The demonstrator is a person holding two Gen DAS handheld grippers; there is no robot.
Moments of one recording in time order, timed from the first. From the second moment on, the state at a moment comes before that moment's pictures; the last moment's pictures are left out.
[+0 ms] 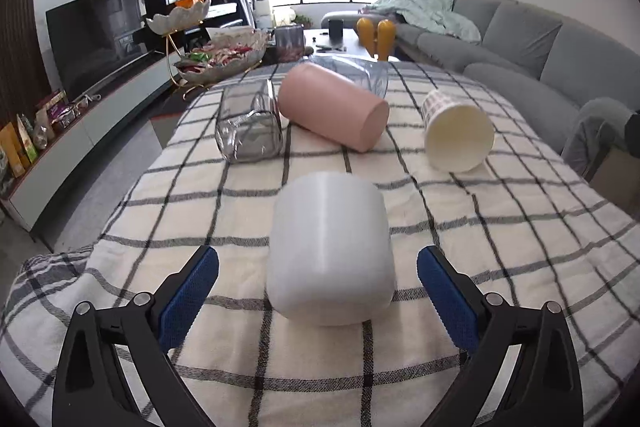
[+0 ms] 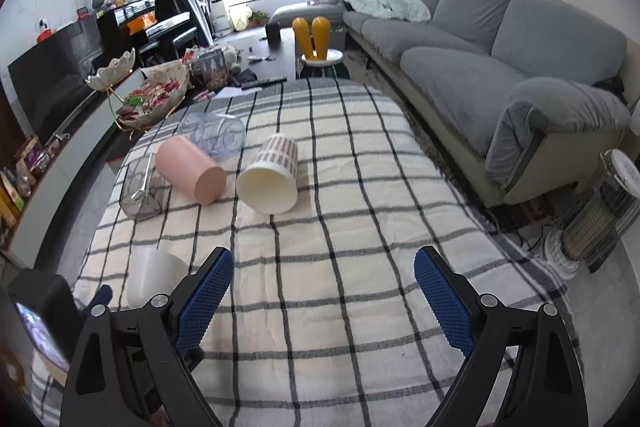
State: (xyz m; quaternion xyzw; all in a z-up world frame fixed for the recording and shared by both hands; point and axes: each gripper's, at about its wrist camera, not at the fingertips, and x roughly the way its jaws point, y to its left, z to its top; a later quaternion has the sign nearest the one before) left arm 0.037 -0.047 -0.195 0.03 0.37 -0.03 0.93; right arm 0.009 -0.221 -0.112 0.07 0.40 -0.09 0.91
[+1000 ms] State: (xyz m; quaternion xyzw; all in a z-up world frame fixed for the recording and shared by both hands) left arm 0.071 -0.032 -0.178 0.05 0.53 -0.06 0.84; right arm 0.020 -0.217 -0.091 0.11 0.41 -0.08 0.90
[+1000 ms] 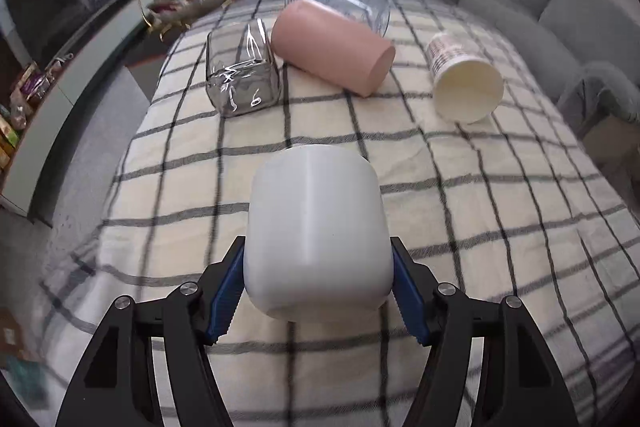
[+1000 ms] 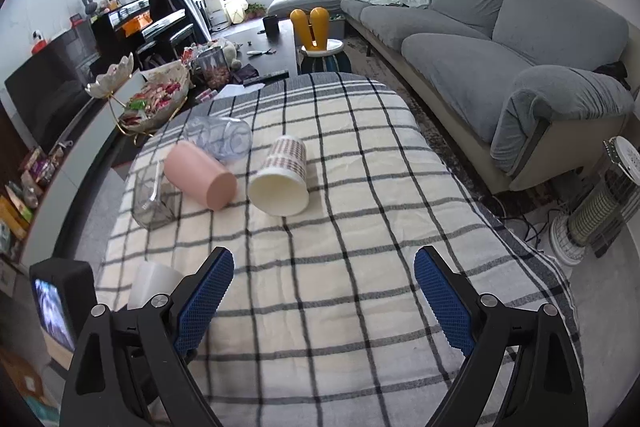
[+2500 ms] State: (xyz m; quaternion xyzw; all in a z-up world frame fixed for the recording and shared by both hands) left arm 0.193 -0.119 -0.216 0.27 0.83 -0.13 0.48; right arm 0.108 -0.282 -0.171 0.38 0.56 -0.13 0.72
